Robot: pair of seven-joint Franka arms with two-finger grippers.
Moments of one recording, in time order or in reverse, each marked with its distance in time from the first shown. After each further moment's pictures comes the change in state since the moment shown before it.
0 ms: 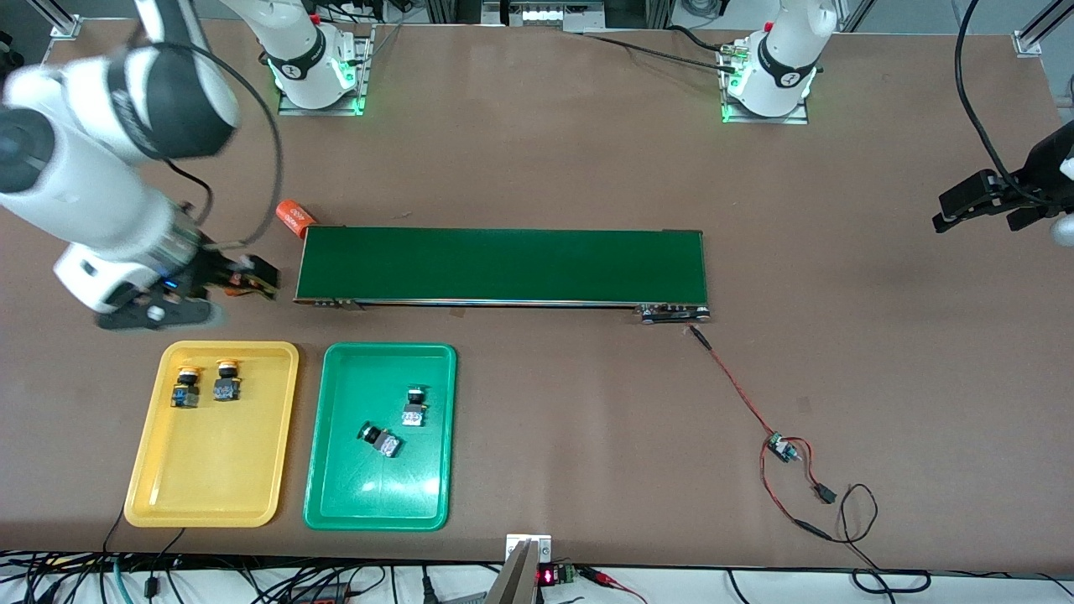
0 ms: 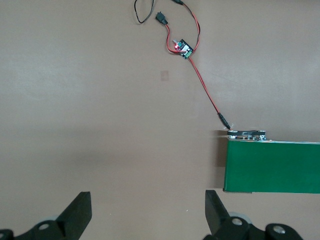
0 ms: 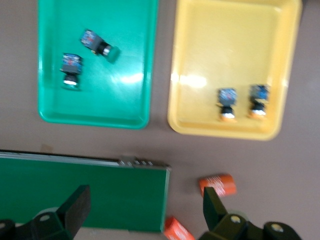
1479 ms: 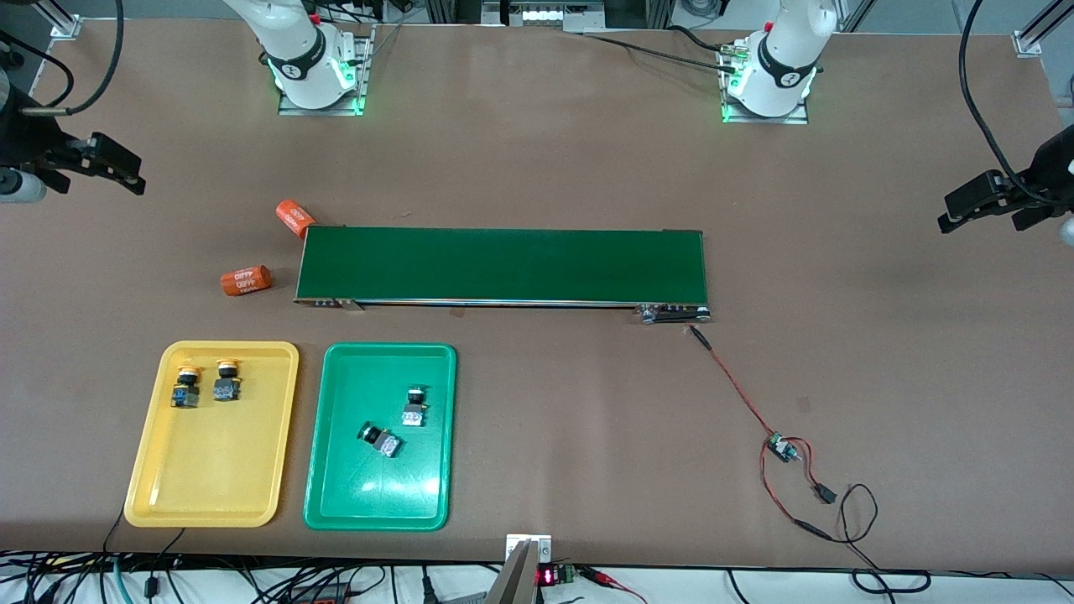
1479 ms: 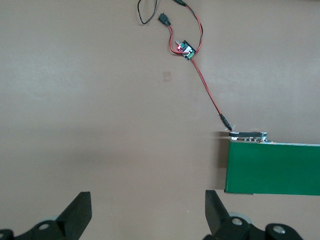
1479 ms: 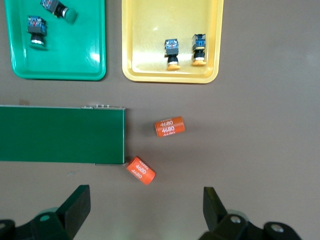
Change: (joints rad) left arm 0.008 0.000 0.002 0.001 0.000 0.001 0.000; right arm -0.114 -0.293 -0.081 -0.111 0.047 -0.215 -0.177
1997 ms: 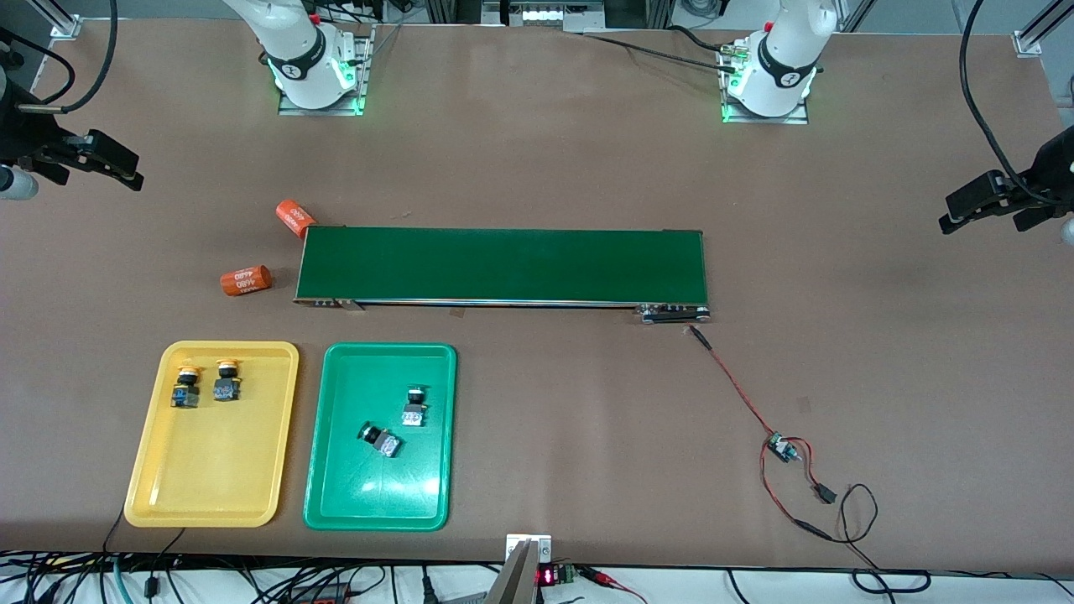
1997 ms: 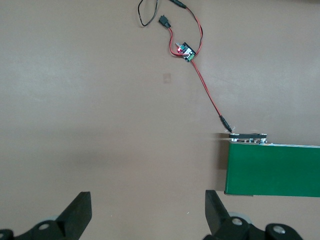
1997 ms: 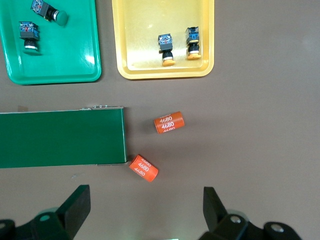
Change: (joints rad) left arm 0.000 0.000 0.001 0.001 0.000 0.006 0.000; right arm 0.000 -0.002 -0.002 -0.003 0.000 -0.004 0.074
